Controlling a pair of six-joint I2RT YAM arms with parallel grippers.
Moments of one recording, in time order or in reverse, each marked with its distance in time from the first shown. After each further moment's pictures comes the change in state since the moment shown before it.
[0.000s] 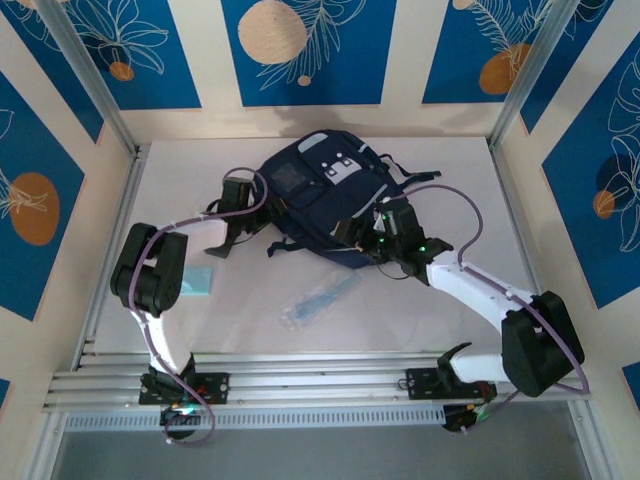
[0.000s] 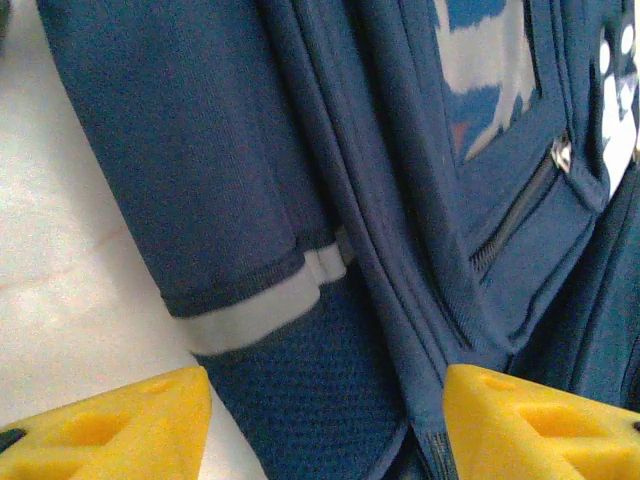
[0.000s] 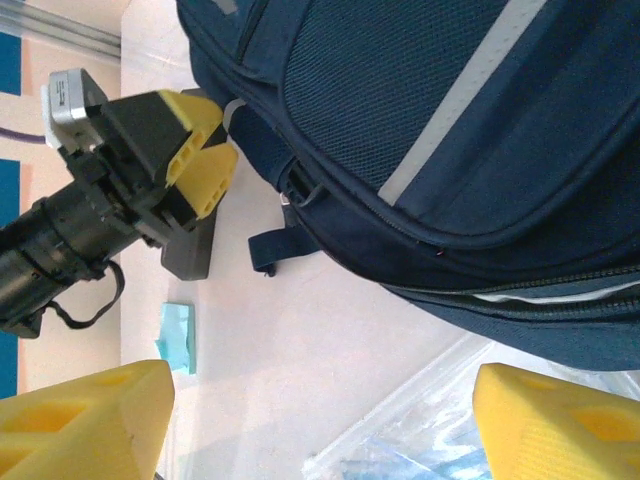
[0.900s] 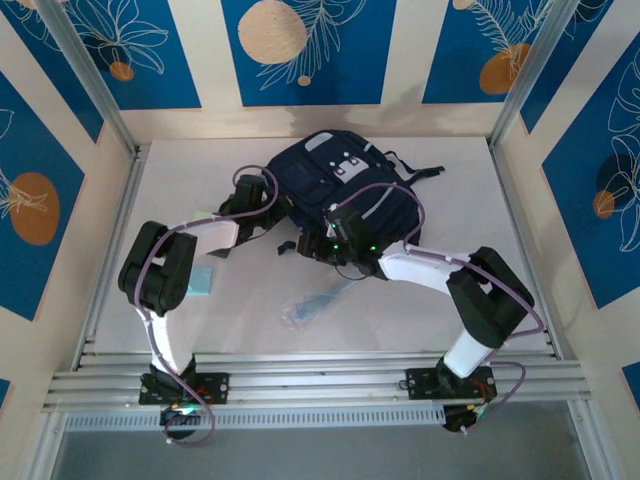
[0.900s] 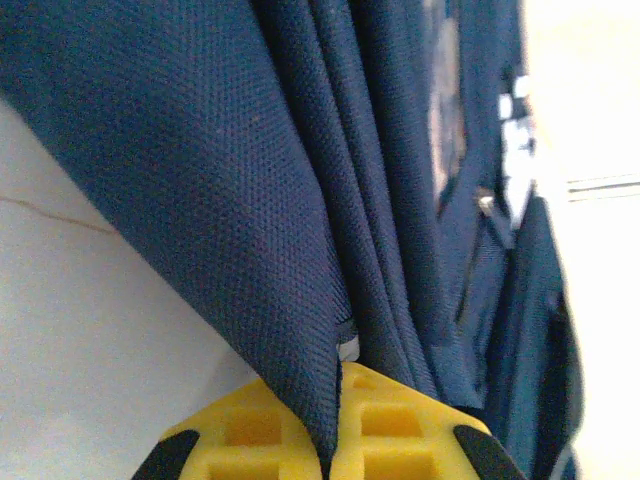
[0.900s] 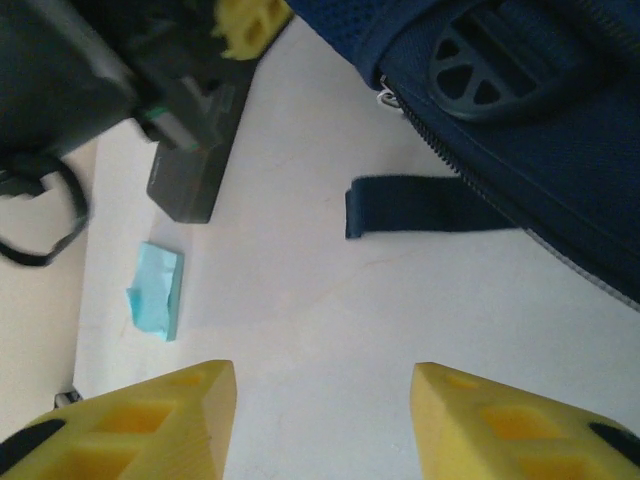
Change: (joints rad) left arm -0.092 0.003 0.020 0.140 -0.015 -0.171; right arm 0.214 0.349 0.150 0.182 0.066 -0.045
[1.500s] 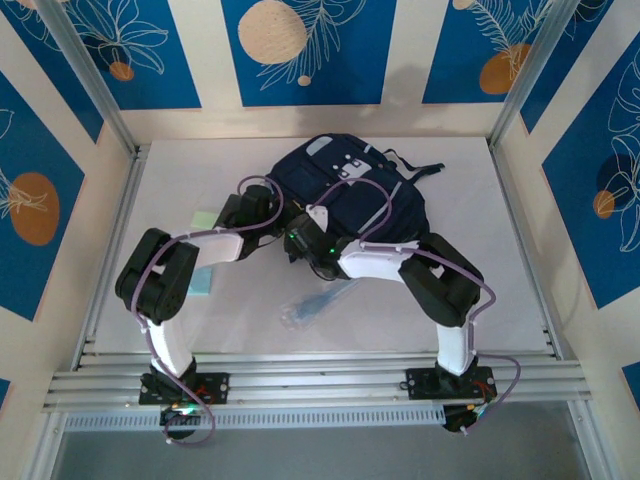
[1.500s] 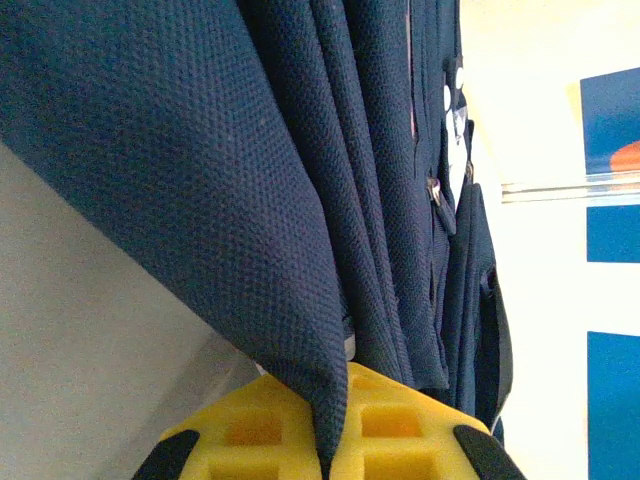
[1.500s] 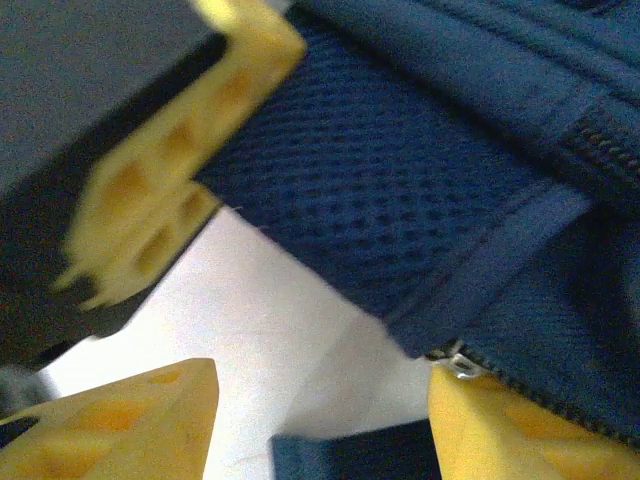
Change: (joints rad) left arm -0.070 -0.041 -0.106 0.143 -0.030 -0.154; right arm 0.147 0.273 0.222 -0.047 0.616 -0.098
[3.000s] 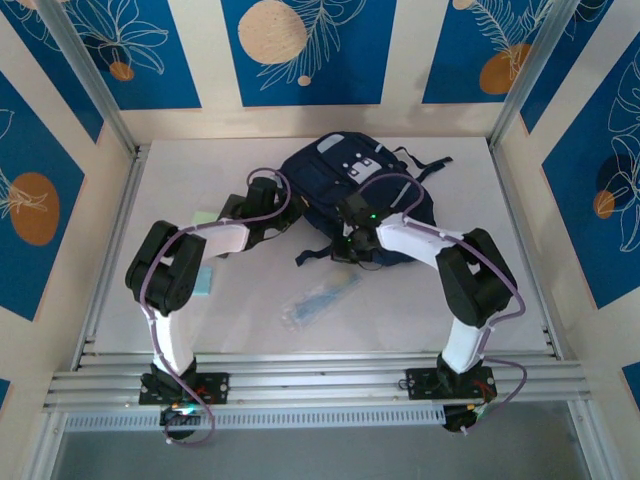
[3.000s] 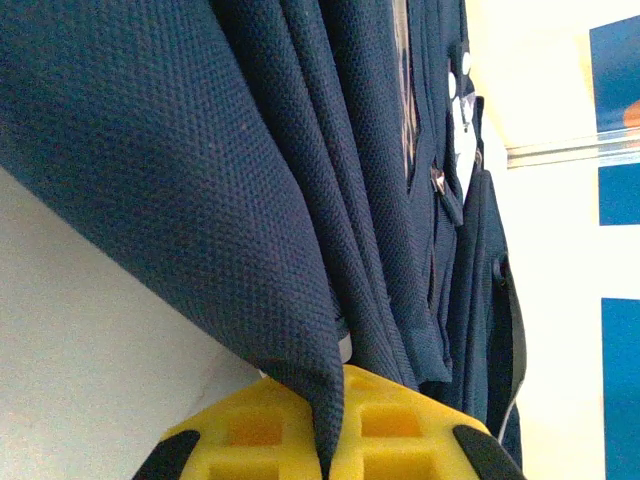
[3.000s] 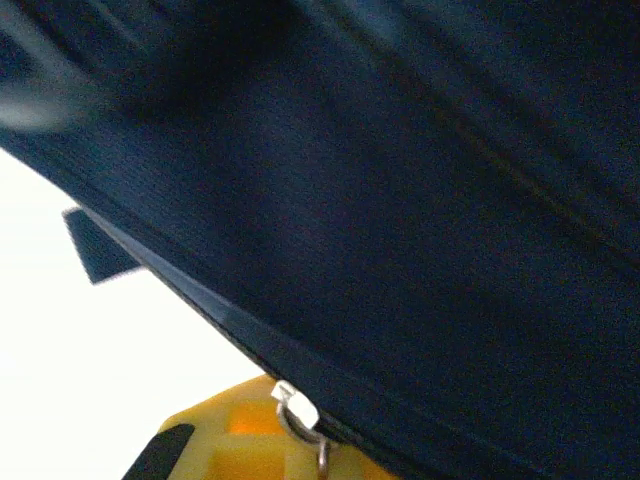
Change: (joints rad) left arm 0.022 0.087 0.129 -0.068 0.066 0.089; right arm -0.303 -0.162 0.004 -0.619 -0.601 -0.158
